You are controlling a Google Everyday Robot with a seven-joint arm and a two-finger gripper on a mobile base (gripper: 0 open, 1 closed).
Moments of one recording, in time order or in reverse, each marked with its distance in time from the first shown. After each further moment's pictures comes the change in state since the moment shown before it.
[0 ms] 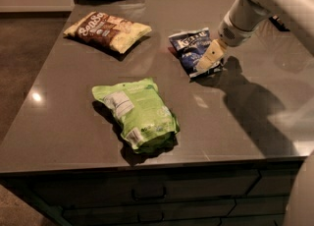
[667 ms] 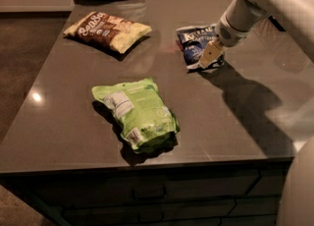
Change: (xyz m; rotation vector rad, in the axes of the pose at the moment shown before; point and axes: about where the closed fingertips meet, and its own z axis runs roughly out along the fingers) arm -0.010 0.006 0.011 -0.052 -0.030 -0.015
